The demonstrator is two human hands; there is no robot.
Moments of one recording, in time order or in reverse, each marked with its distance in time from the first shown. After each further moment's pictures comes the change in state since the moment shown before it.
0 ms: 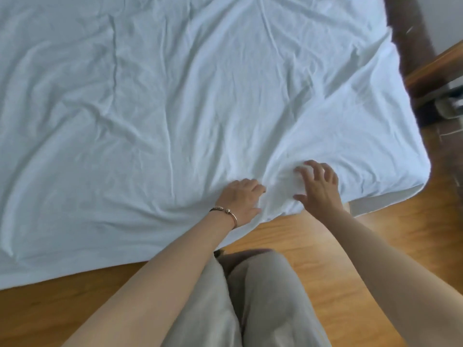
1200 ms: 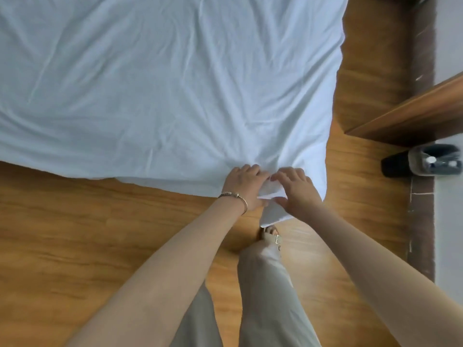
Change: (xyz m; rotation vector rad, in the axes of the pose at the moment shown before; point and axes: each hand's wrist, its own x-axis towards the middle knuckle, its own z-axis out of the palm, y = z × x) left_hand 0.237 0.324 0.072 -0.063 0.126 -0.430; right_hand 0.020 0.347 -0.049 -0.001 -0.182 -0.517
